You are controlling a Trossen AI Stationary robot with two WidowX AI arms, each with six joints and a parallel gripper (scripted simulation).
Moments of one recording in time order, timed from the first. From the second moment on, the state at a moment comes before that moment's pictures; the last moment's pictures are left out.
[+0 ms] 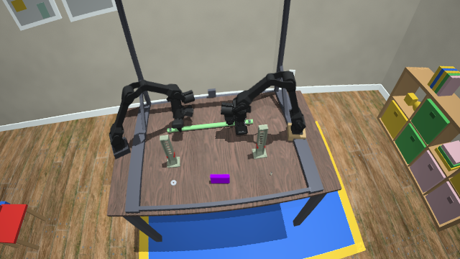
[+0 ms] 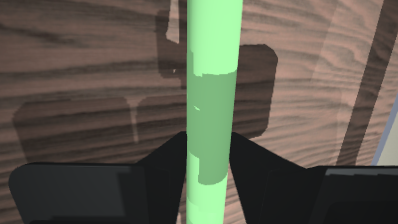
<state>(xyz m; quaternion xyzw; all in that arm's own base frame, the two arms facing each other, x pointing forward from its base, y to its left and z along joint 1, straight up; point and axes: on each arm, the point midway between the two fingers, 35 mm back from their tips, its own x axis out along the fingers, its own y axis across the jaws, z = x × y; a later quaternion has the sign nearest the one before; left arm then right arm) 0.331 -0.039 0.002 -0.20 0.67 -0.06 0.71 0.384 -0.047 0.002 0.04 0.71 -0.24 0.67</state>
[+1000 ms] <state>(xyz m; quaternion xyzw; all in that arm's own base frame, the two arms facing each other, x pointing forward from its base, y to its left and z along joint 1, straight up) 0.331 -0.039 0.002 -0.20 0.67 -0.06 0.71 0.384 -0.047 0.002 0.04 0.70 -0.24 0.67</state>
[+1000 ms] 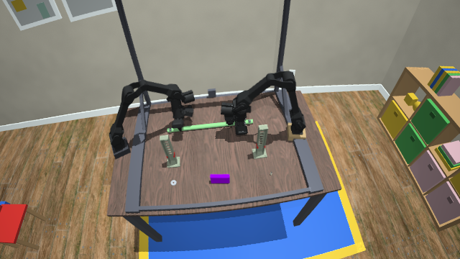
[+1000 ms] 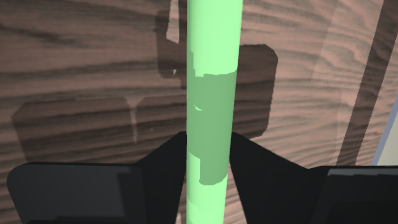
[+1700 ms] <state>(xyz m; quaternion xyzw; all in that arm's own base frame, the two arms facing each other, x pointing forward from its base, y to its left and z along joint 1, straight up) 0.325 -0.030 0.020 -0.20 0.68 -0.06 0.70 0.384 -0.047 0.002 0.04 0.70 -0.24 0.67</state>
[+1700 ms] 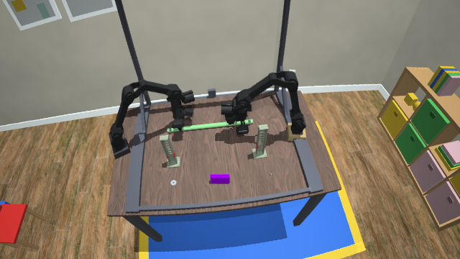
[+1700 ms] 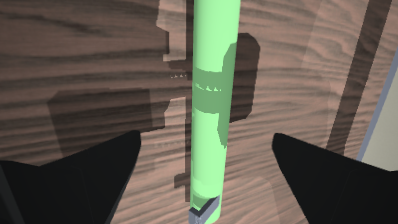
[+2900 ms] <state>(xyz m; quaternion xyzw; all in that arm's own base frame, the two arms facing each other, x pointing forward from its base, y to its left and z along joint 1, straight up) 0.336 -0.067 0.034 0.02 0.71 0.17 0.69 0.384 -0.047 0.002 0.04 0.70 -0.24 0.67</state>
